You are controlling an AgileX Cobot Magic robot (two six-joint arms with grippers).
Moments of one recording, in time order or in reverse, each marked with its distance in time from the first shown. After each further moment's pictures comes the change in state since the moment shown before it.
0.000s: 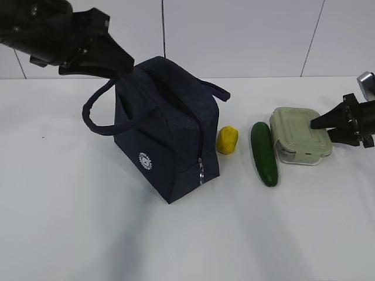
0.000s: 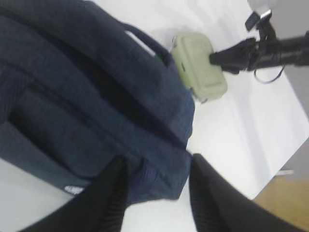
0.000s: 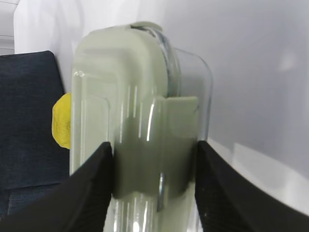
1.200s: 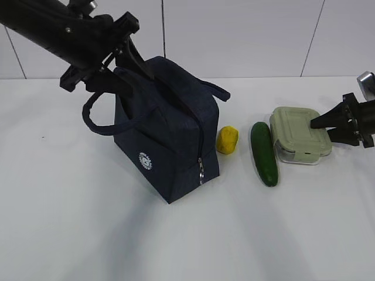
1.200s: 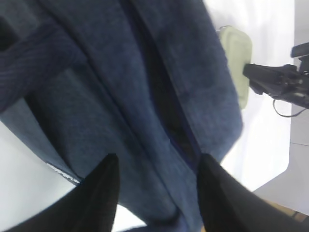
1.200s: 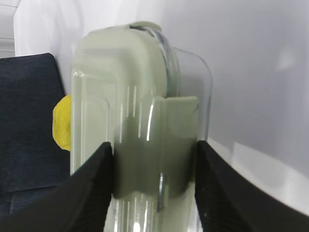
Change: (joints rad) left arm 0.000 0.248 -0.197 0.079 0.108 -0.466; right arm 0.000 0.000 0.000 0.011 0.000 0.010
